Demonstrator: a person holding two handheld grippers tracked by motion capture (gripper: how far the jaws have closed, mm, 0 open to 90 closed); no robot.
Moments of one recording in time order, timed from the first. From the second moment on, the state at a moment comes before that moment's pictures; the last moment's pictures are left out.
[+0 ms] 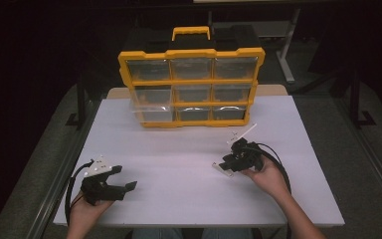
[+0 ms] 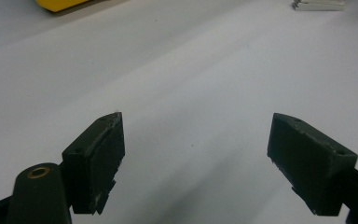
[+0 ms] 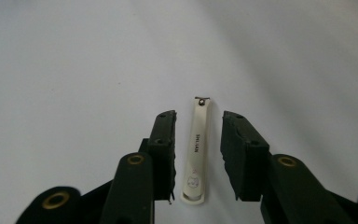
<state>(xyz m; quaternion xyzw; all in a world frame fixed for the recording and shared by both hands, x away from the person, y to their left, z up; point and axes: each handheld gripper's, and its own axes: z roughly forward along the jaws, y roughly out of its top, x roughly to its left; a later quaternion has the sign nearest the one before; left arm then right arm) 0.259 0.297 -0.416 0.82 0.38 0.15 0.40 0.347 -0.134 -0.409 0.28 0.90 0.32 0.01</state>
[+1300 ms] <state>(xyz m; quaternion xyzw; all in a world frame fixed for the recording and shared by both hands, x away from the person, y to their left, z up) 0.260 0.296 -0.416 0.82 0.37 0.15 0.41 0.359 -0.116 -0.435 0.26 0.92 0.29 0.03</state>
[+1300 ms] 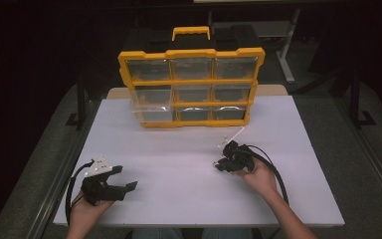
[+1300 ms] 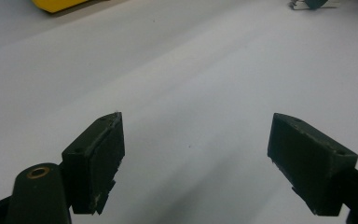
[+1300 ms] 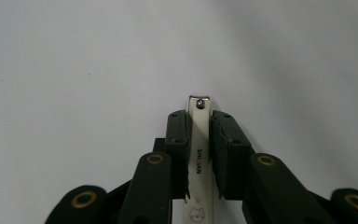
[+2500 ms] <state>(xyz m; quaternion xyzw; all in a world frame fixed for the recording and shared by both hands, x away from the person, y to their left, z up) 0.258 0.295 -0.414 0.82 0.37 0.15 0.41 0.390 -0.153 -0.353 0.24 0.89 0.39 -0.02</state>
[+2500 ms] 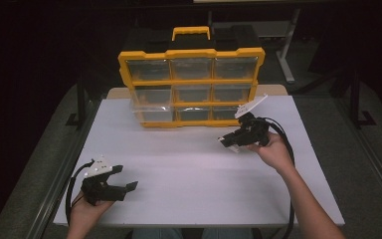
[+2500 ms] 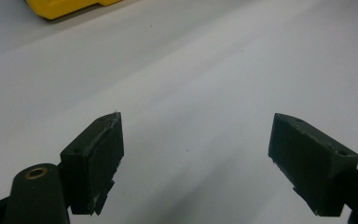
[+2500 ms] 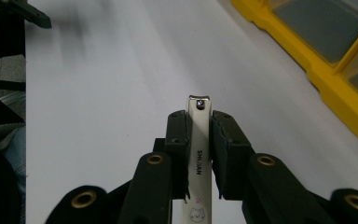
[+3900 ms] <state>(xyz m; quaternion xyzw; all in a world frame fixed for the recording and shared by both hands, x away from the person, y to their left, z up) 0.258 0.295 -0.413 0.82 0.36 0.15 0.41 0.432 -0.130 -0.268 0.19 0.89 0.41 0.02</state>
